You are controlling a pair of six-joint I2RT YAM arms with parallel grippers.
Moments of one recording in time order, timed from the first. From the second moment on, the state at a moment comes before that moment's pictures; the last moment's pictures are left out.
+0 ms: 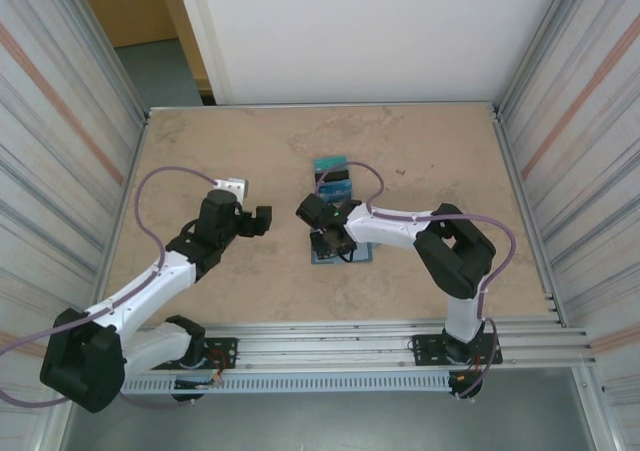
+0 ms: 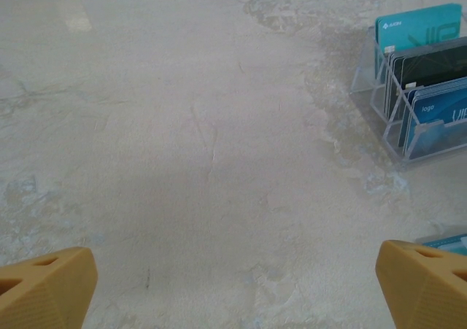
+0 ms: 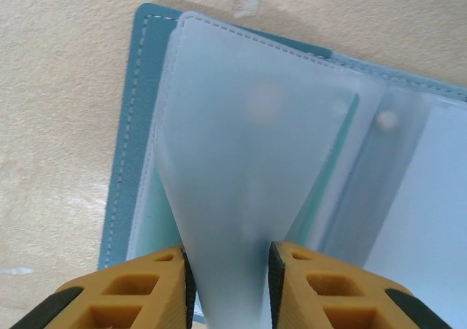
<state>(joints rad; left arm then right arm) -0.46 1.07 0.59 -0.12 -0.22 -0.19 0.91 1.87 1.22 -0.66 0.13 0.63</state>
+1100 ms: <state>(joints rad) -0.79 1.27 0.65 -0.10 -0.40 -0.14 0.75 1.61 0.99 -0.69 0.19 0.67</state>
